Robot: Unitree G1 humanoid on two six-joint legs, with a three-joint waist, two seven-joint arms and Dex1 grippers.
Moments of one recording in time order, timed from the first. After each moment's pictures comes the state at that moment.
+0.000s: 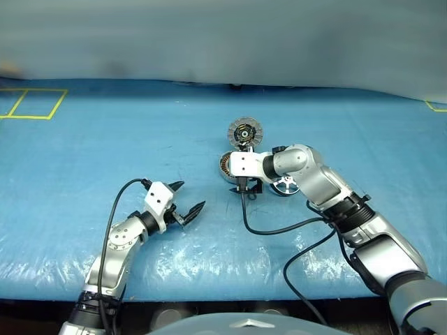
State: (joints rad) left arm 0.03 0.35 -0.10 -0.12 -0.17 0.11 -0.63; right arm -0.73 -0.54 0.53 0.15 -0.20 0.26 1.01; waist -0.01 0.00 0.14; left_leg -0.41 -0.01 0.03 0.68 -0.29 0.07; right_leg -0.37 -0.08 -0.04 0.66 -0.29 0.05
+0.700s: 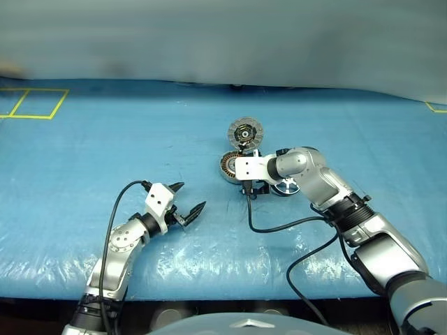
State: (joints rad) left arm 0.06 0.34 -0.11 -0.12 -0.17 0.10 -0.61; right arm -0.72 -0.54 0.54 0.25 -0.33 0.18 1.03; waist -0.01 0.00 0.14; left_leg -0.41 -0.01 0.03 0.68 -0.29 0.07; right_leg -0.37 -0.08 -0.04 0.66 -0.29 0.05
